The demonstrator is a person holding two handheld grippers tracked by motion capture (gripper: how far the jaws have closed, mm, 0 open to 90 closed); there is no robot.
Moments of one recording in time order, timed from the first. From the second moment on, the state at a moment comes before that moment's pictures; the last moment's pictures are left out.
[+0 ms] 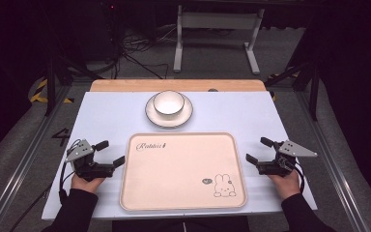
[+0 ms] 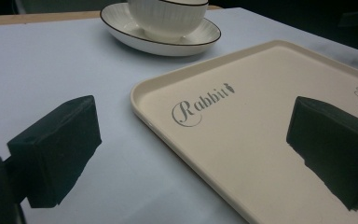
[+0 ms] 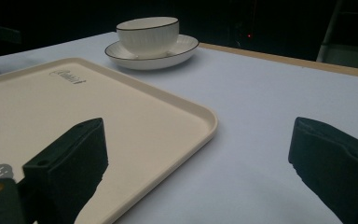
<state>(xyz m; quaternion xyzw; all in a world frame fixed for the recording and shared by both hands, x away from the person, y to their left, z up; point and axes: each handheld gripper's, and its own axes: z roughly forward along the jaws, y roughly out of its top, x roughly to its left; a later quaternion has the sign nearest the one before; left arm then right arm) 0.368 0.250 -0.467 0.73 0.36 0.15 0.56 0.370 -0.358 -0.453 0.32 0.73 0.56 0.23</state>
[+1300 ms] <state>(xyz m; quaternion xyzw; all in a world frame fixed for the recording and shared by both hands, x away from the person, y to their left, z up) 0.355 0.247 -0.413 0.70 0.33 0.18 0.60 0.371 -0.357 -0.453 0.32 0.74 0.55 0.23</state>
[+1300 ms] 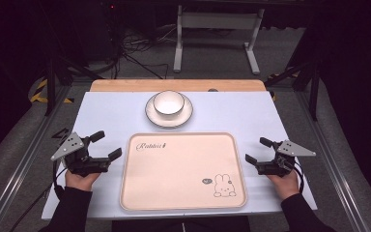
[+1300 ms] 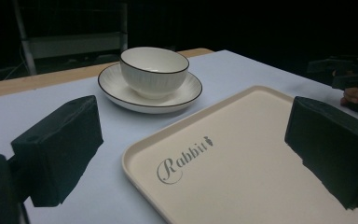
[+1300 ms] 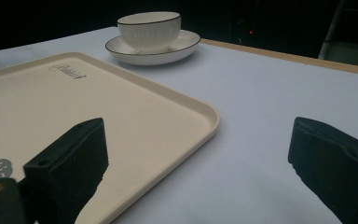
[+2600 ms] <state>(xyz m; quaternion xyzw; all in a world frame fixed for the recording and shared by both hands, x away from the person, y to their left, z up) 0.378 0.225 -0.363 0.72 0.31 0.16 0.60 0.372 -0.358 -0.453 0.32 0.73 0.56 0.23</state>
